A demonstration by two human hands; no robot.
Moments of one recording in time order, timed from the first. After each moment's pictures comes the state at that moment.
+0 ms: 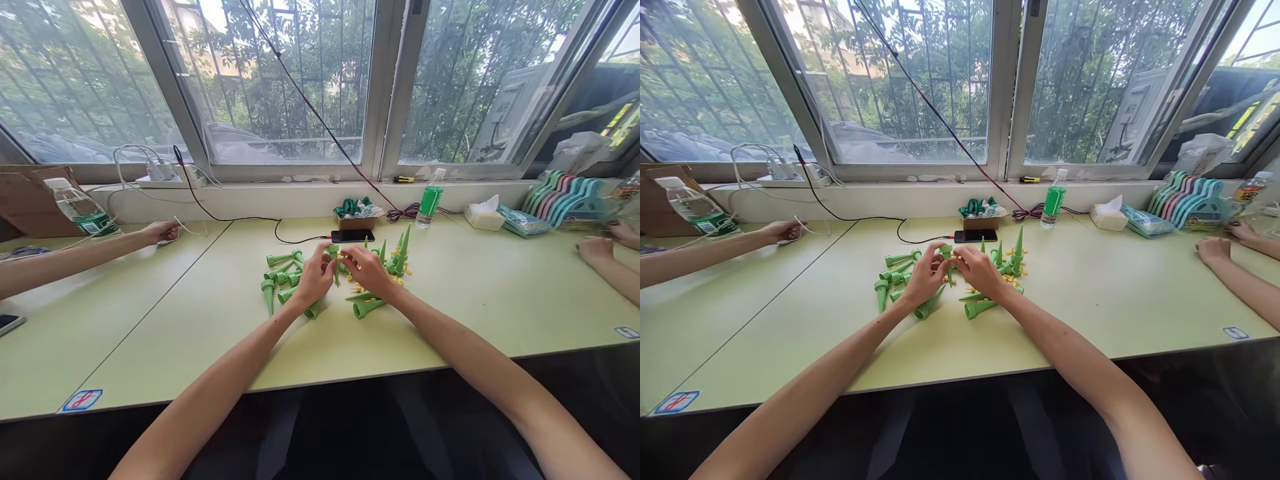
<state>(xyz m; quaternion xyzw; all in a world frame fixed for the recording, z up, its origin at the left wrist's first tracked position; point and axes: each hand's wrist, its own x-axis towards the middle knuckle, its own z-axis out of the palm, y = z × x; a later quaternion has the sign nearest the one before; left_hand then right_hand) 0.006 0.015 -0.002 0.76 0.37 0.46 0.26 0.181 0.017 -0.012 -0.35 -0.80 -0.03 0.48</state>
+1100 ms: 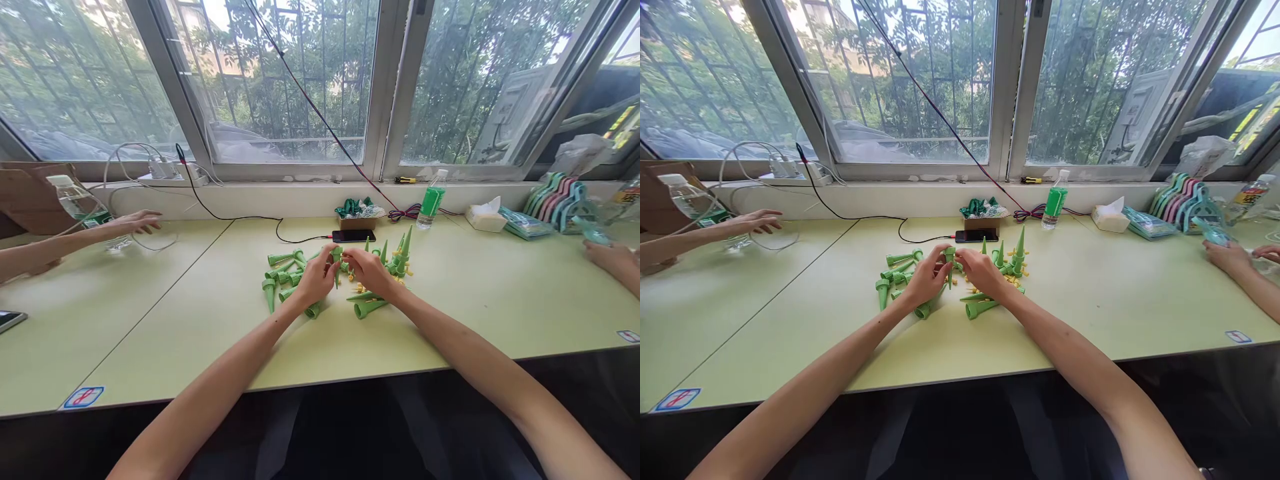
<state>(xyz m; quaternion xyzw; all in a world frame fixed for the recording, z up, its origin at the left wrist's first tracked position) 0.002 0.018 -0.004 0.81 0.33 0.43 0.21 0.185 0.020 -0.015 -0.33 -0.82 0.01 0.47</state>
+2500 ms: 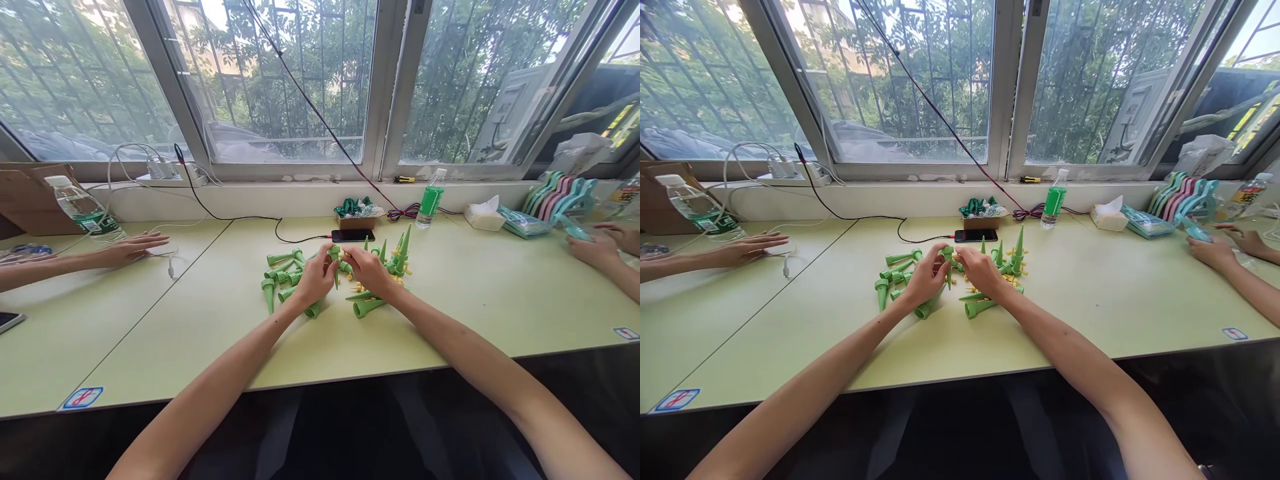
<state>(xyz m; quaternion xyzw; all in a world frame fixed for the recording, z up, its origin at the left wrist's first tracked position) 0.004 0.016 -0.004 0.79 0.36 0.44 0.22 0.185 0.024 -0.021 -0.39 -0.81 -0.04 0.44</state>
